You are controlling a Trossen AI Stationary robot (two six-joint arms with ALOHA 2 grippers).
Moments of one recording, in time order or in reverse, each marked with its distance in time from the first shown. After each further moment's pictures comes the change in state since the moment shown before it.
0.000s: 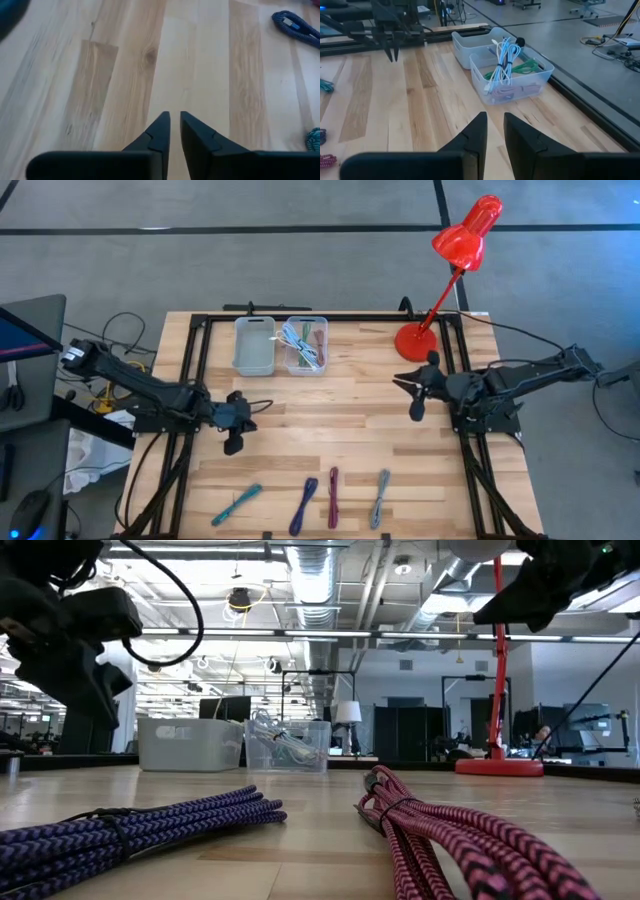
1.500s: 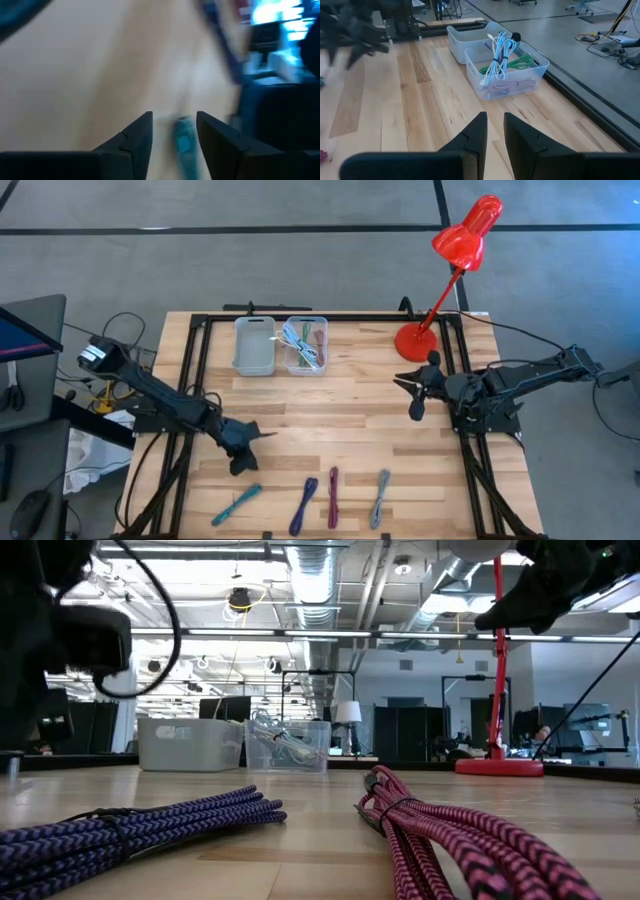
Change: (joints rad) left arm -0.123 0.324 0.000 0.436 0.380 -0.601; right arm 0.001 0.003 0.000 -0.034 0.019 0.008
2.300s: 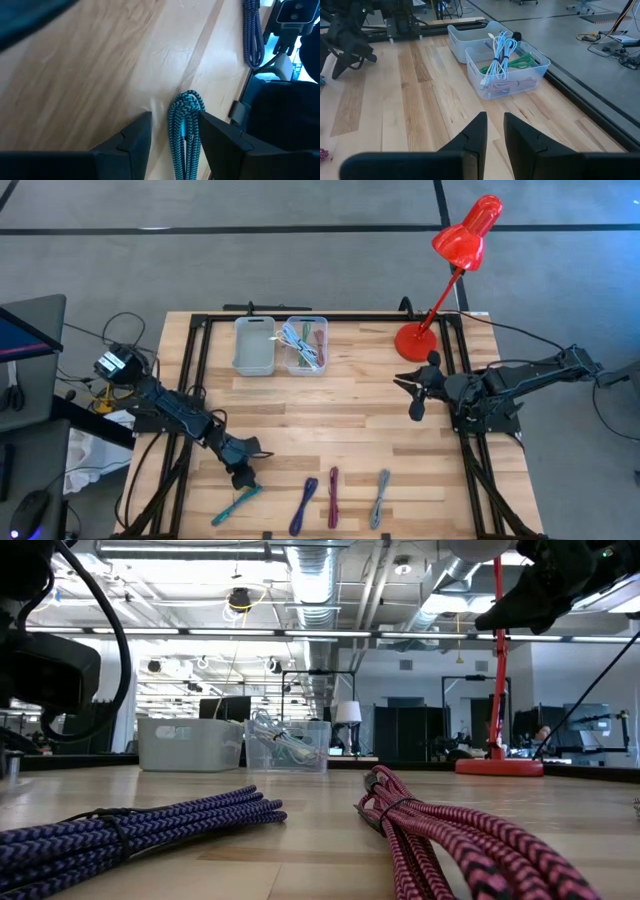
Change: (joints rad) left arm -0.133 0.224 0.001 0.199 0.003 -0.247; right arm 0.000 0.000 0.000 -0.001 -0.004 0.000
